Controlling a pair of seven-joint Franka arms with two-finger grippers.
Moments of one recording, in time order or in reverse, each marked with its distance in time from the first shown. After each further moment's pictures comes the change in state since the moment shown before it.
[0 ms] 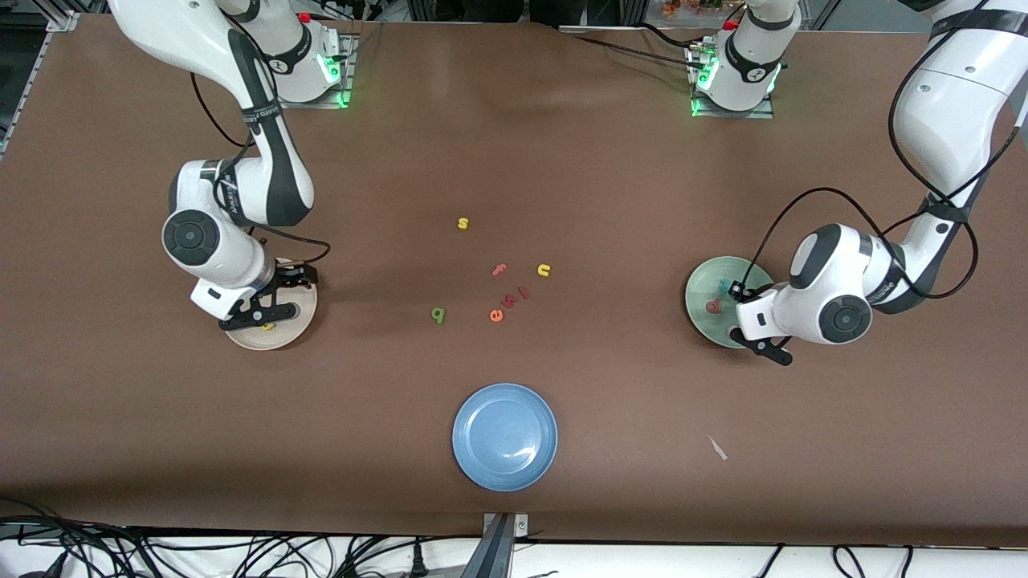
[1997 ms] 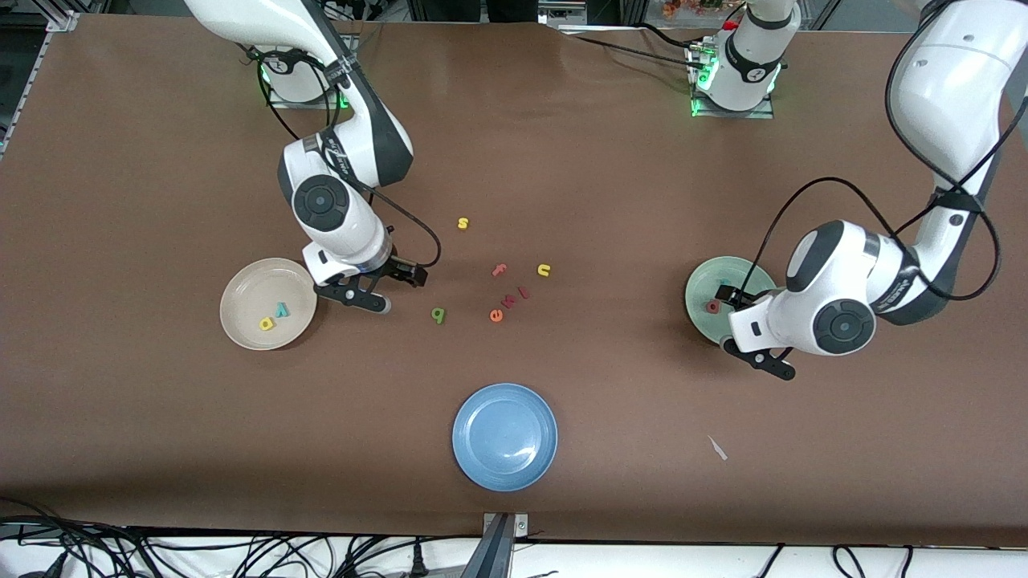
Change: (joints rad) left arm -0.090 -0.039 -0.057 0.232 0.001 -0.221 -0.064; right arm 0.008 0.032 0.310 0.147 0.005 -0.006 0.800
